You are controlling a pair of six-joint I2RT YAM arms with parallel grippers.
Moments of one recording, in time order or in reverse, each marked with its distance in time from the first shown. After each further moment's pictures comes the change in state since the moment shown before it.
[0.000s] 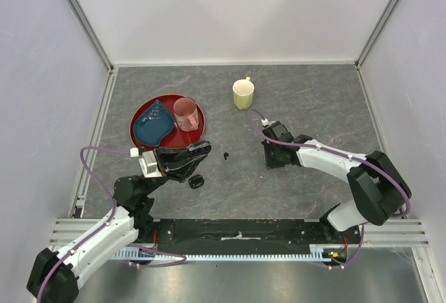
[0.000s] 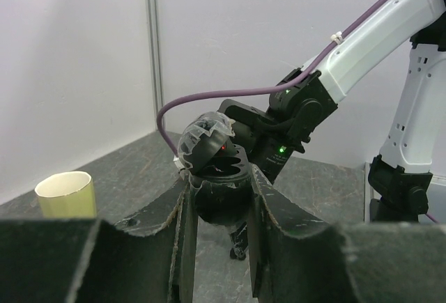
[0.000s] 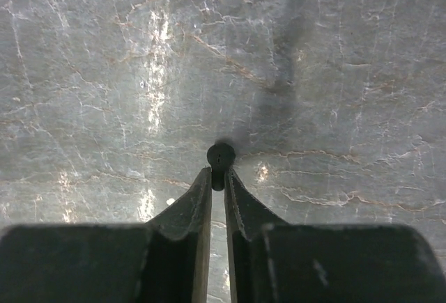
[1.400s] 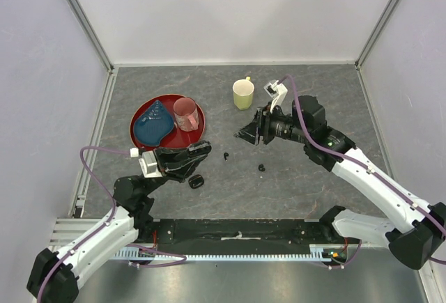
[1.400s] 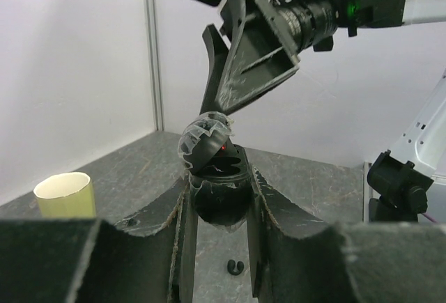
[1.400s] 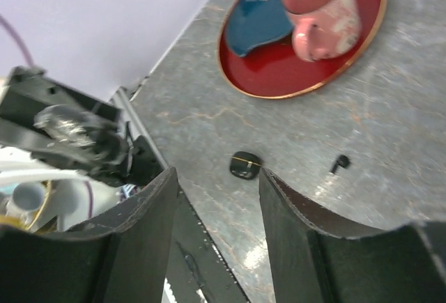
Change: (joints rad) left arm 0.000 -0.011 0.001 -0.001 0.003 0.000; right arm 0.038 -0.383 0.243 0.179 -0.448 0.032
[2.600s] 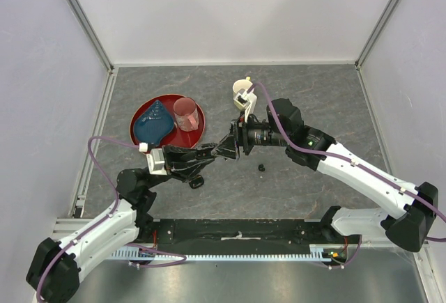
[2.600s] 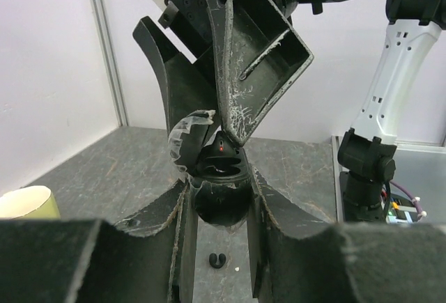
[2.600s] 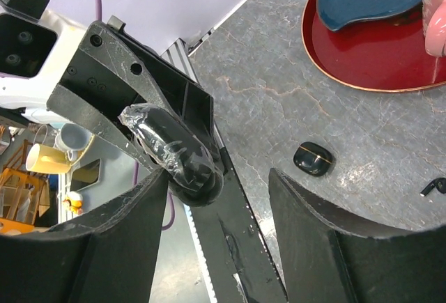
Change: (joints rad) left arm 0.000 0.125 0.067 0.034 0.163 -0.001; right arm 0.197 0.122 0.102 0.034 -0.094 0.009
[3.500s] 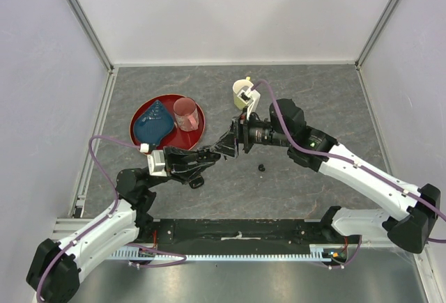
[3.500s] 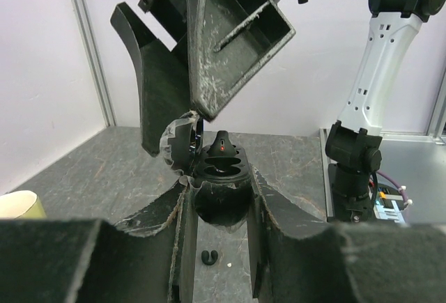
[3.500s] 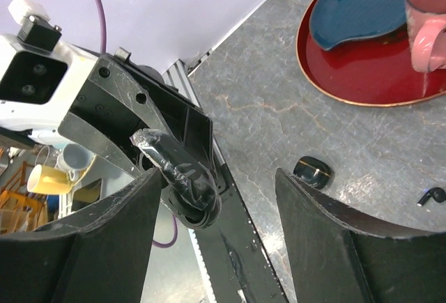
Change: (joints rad) left arm 0.005 -0.004 0.008 -0.008 0.063 -0.005; right arm 0.005 -0.011 0.002 0.030 0.049 0.036
